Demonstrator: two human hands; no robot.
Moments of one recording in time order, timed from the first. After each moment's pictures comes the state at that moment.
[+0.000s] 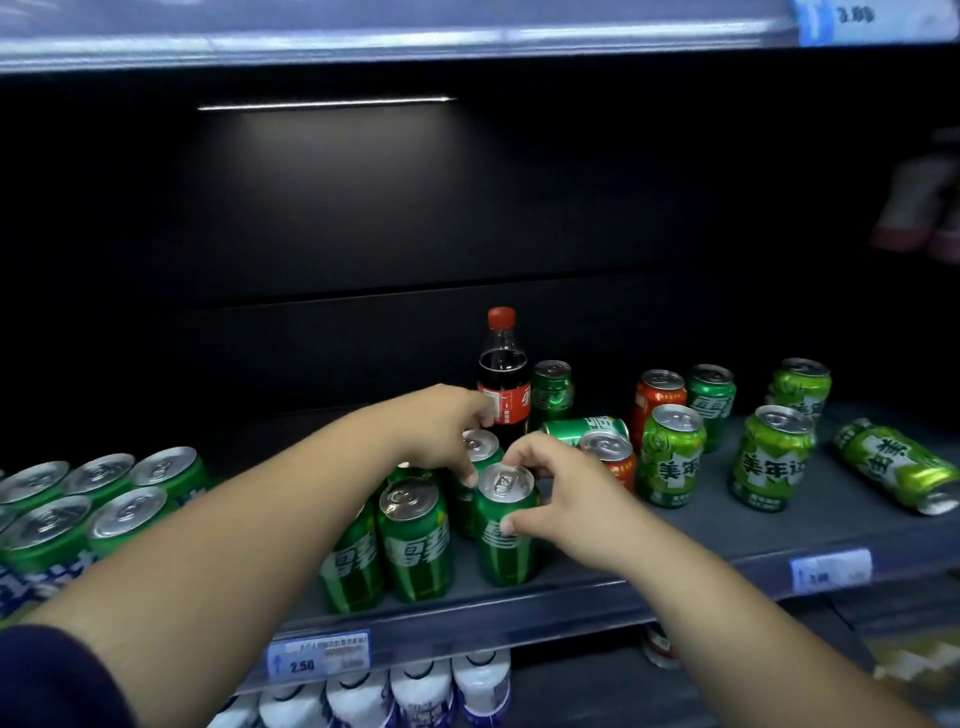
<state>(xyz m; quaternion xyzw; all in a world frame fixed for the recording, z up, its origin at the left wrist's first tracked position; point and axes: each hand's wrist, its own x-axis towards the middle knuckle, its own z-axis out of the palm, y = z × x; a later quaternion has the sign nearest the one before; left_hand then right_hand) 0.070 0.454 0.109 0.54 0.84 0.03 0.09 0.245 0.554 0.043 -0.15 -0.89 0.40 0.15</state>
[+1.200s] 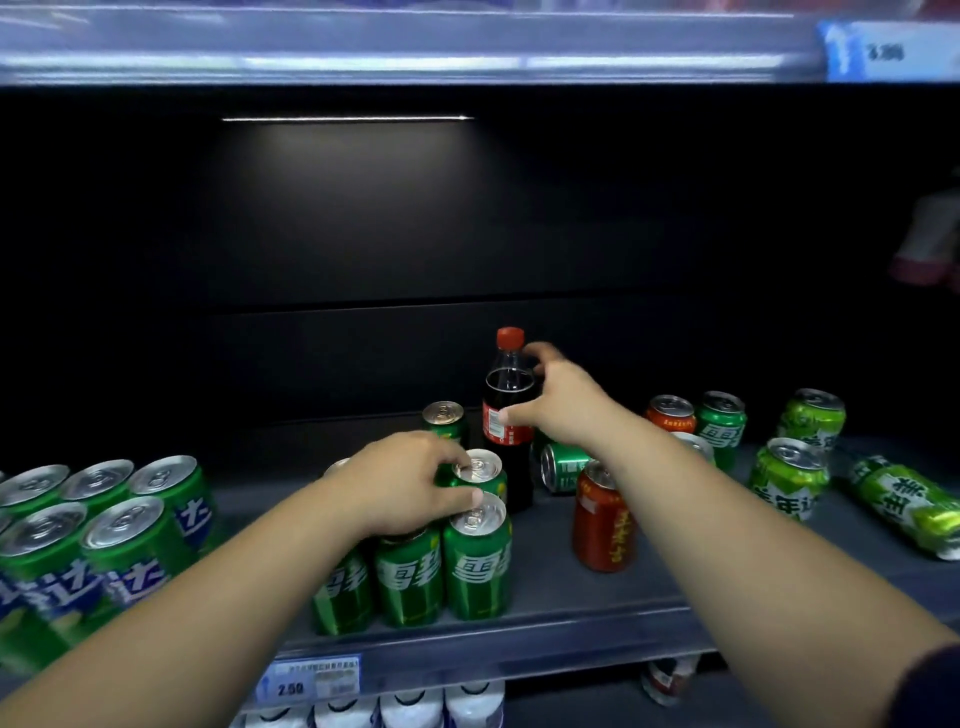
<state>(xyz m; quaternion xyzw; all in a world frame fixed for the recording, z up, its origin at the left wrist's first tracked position) 0.076 0.409 0.084 0.49 0.86 0.10 0.04 0.160 0.614 0.103 -0.22 -0.89 0.36 0.18</state>
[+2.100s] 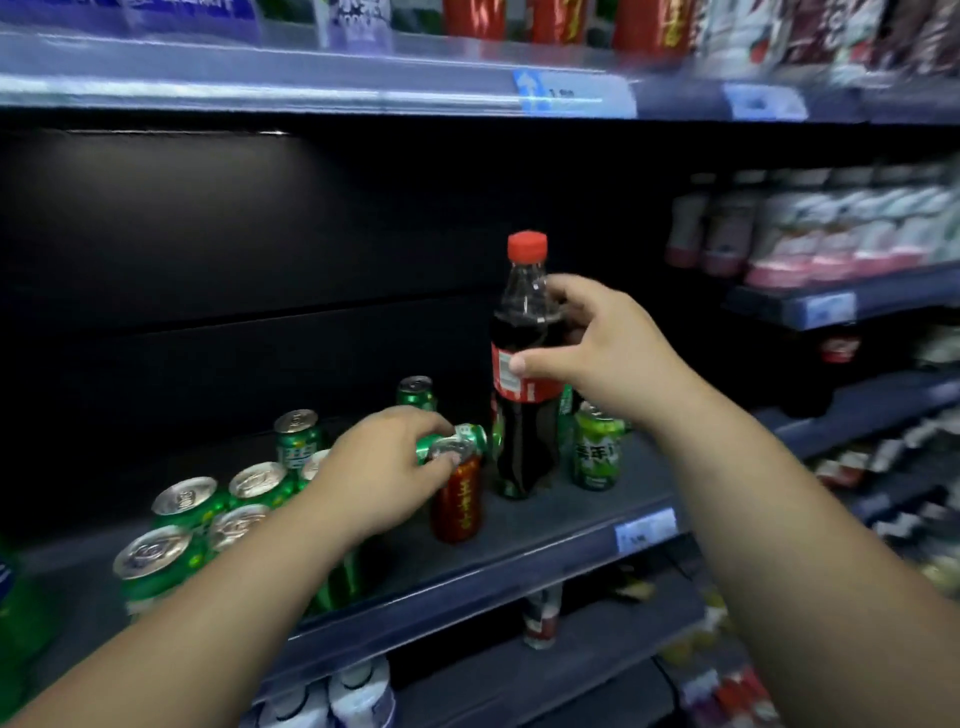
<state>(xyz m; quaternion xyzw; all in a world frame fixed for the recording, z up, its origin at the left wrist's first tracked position) 0.187 0.482 0.098 0.56 0.79 0.23 -0.05 0.365 0.642 0.171 -0.19 -0.85 0.33 0.38</state>
